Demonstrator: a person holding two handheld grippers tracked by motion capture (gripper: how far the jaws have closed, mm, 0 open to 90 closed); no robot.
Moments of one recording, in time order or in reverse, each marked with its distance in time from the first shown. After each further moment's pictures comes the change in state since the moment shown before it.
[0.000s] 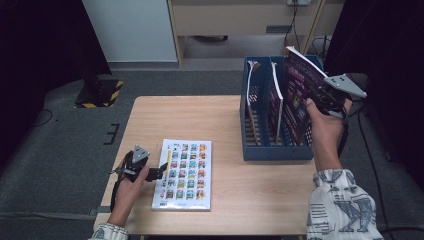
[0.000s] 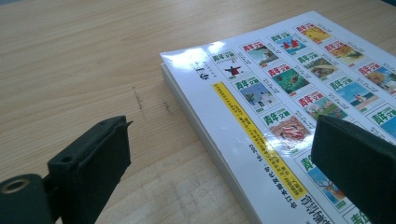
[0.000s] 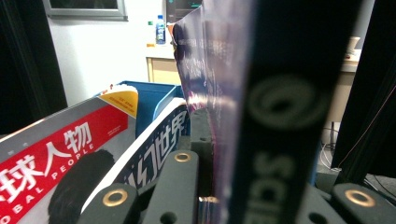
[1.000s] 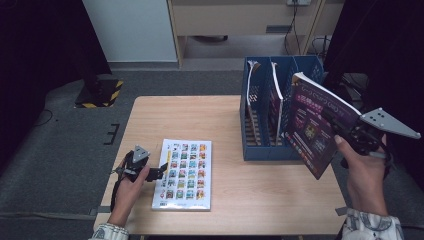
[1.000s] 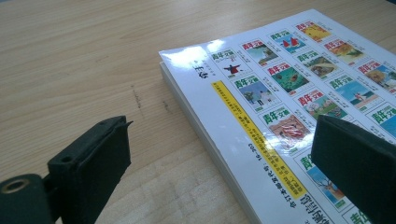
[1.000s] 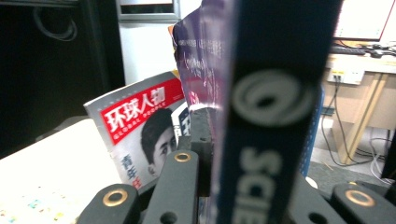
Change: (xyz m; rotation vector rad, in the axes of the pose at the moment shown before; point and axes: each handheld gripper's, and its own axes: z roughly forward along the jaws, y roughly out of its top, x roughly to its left) left arm -0.001 0.000 0.001 0.007 -0.002 0.002; right arm -0.020 -0.013 -0.113 -0.005 0.209 -0.004
